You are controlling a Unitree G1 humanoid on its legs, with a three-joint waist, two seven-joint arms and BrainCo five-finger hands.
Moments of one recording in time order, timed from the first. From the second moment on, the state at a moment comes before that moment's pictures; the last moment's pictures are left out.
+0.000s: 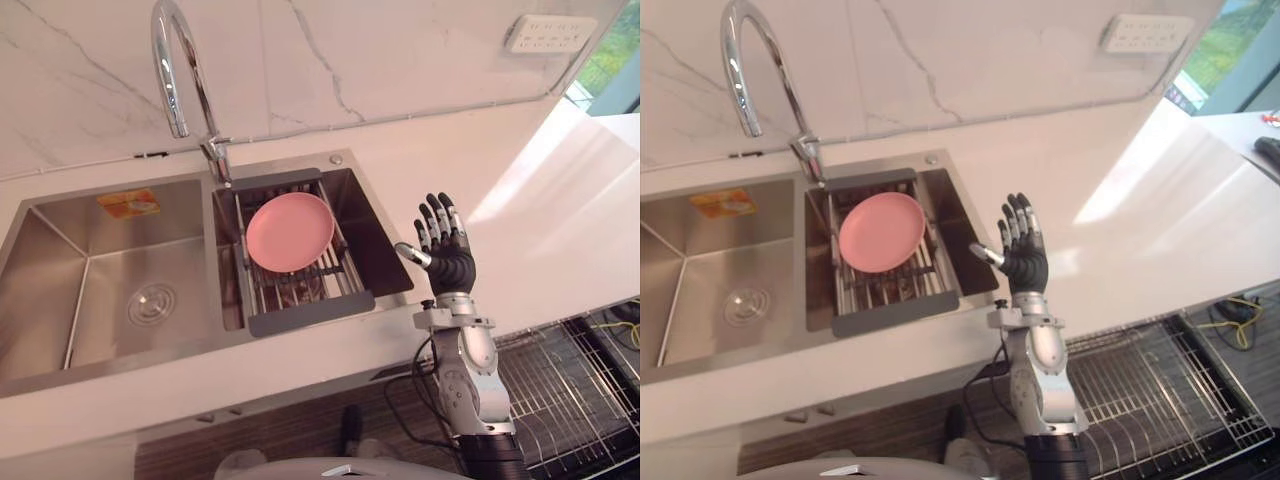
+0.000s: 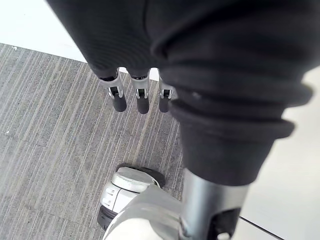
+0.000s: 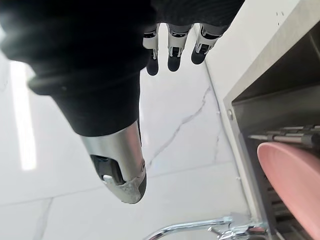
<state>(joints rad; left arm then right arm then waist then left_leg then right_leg) 0.22 0.10 0.19 1.06 -0.31 0.27 0.10 0.02 -0.17 -0.02 -0.21 0.40 -0.17 0.00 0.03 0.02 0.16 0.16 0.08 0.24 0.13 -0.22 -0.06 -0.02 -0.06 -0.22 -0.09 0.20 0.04</state>
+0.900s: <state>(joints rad) 0.26 0.12 0.20 1.00 -0.31 0.29 0.08 -0.31 -0.51 0.10 -0.05 -0.30 -0.13 0.20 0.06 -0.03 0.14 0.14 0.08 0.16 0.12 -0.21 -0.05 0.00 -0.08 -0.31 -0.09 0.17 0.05</state>
